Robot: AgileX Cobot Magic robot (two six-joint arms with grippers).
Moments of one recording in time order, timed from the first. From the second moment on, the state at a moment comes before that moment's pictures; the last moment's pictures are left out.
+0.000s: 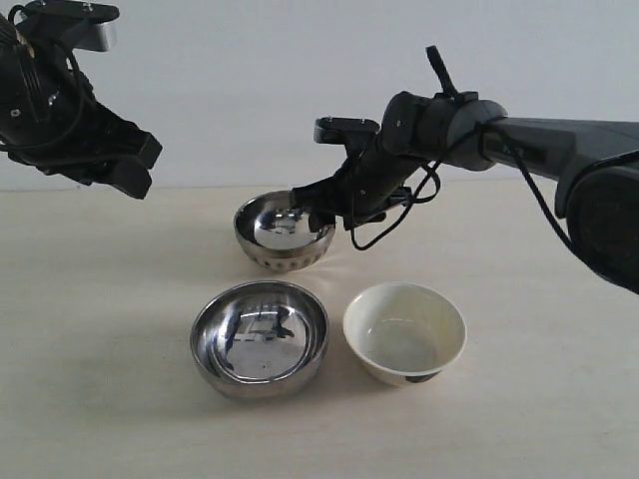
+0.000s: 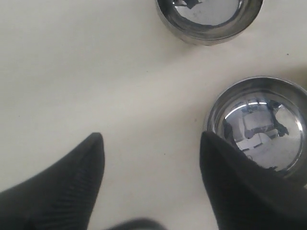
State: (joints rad) left arm -0.32 1.60 -1.37 -0.01 0.89 0.09; right arm 0.42 2.46 -2.09 0.35 0.69 -0.14
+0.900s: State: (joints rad) left arm -0.27 1.61 -1.37 0.07 0.89 0.05; right arm 0.42 2.38 -2.09 0.38 0.78 -0.18
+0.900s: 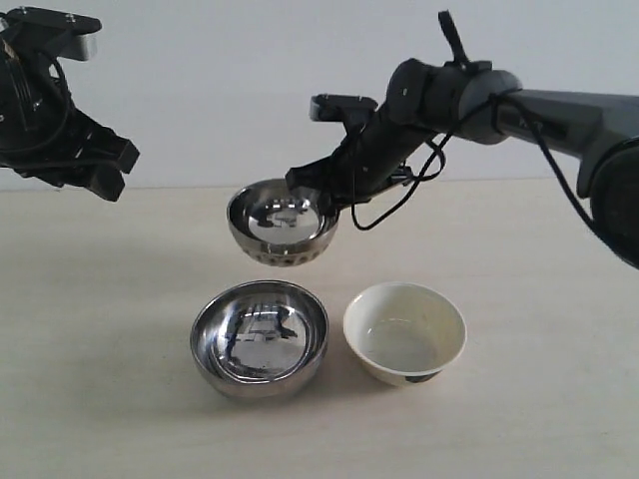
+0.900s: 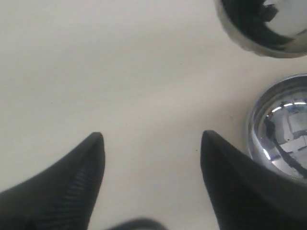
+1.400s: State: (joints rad) left arm -0.14 1.61 -1.30 0.07 0.83 0.05; right arm 0.42 2.22 -2.09 0.31 0.93 -0.13
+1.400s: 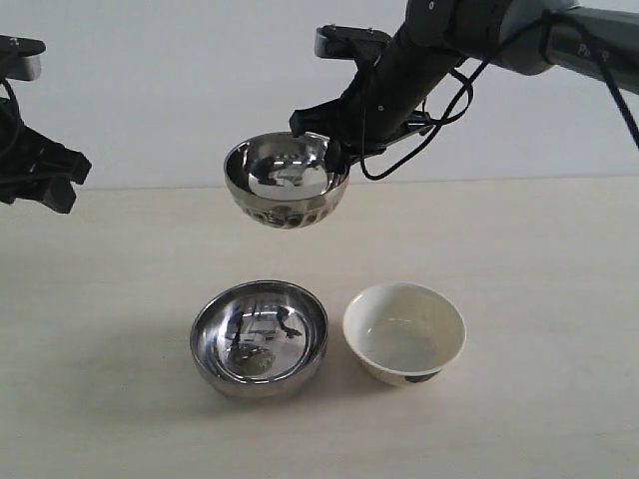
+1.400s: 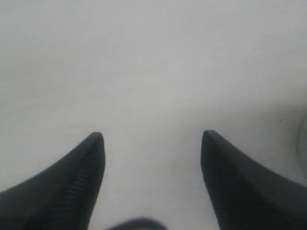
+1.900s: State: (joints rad) left arm -0.11 1.61 -1.30 0.02 0.80 0.07; right arm 0.47 2.00 -1.71 0.24 0.78 -0.12
